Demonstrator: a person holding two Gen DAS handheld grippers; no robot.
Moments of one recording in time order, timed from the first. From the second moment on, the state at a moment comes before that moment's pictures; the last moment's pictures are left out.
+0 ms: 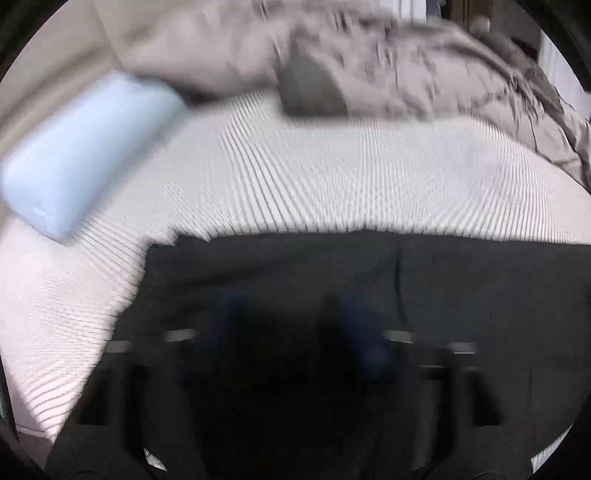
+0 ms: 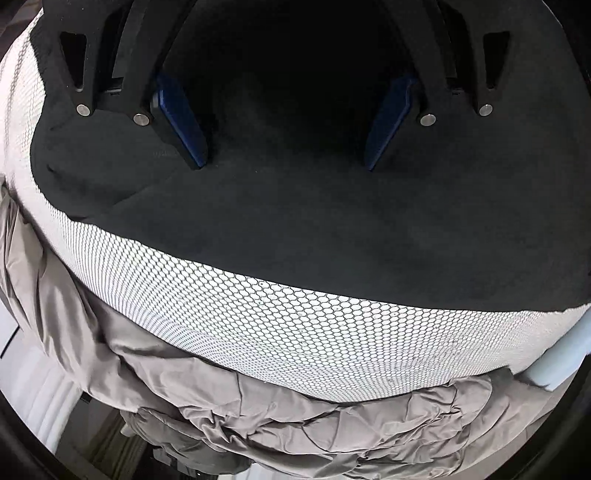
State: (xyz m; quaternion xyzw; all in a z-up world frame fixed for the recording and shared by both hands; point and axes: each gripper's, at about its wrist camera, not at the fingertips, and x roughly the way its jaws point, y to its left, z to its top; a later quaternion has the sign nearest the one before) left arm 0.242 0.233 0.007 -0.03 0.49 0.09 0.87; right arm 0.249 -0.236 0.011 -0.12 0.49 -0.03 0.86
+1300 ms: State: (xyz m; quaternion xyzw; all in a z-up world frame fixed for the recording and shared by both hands) left arm 0.123 0.287 -0.011 -0.10 0.45 0.05 0.89; right arm 0.206 -0.222 0.014 -0.13 0.49 0.05 0.86
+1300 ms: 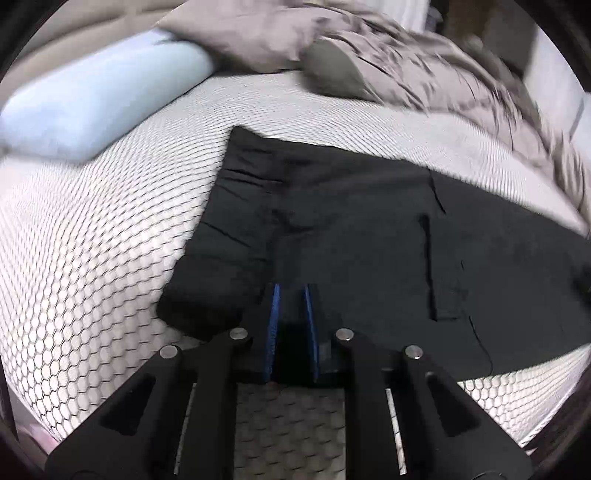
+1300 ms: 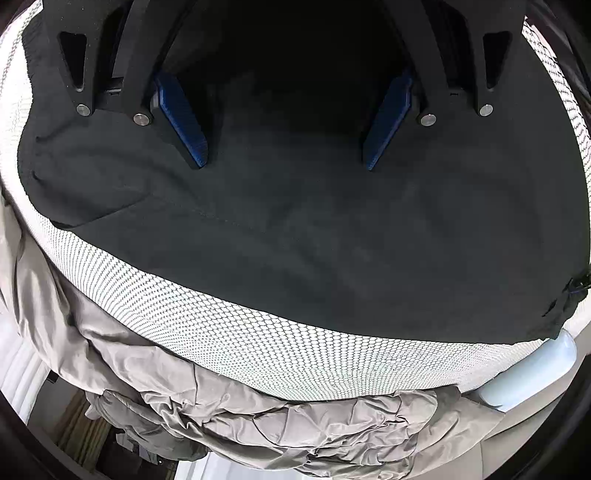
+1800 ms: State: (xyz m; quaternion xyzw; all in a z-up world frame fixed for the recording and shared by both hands) left arm 0.156 0.321 0.044 -0.08 0.40 0.11 0.91; right arm 0.209 -0.217 0.012 -0.14 0.49 0.04 0.86
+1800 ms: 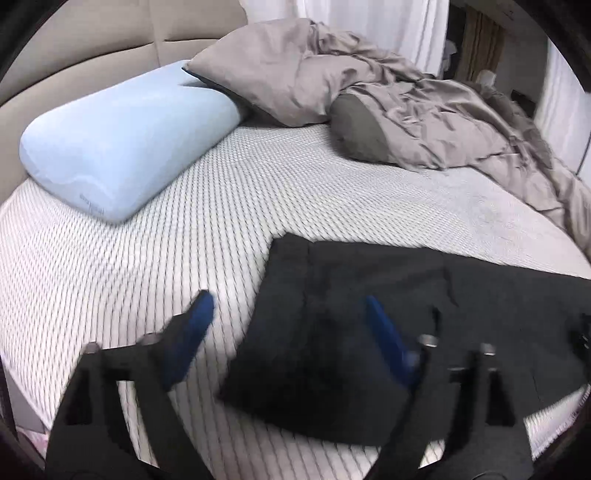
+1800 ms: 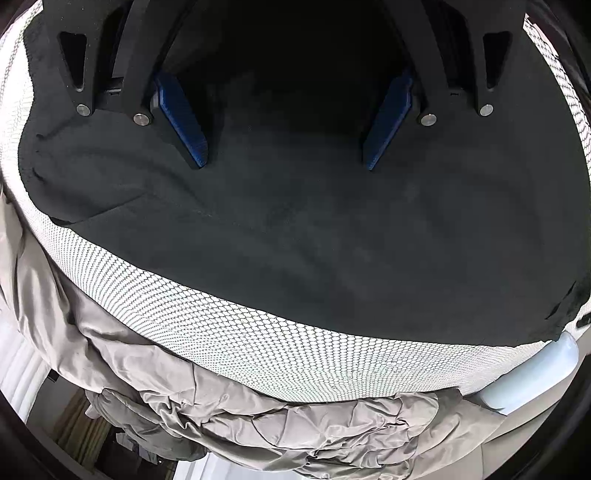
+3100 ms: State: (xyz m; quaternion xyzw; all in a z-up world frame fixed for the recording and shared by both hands) left arm 0.144 0.069 0.059 -0.03 0.38 -0.07 0.92; right arm 0.172 -0.159 0.018 -0.08 0.47 0.18 0.86
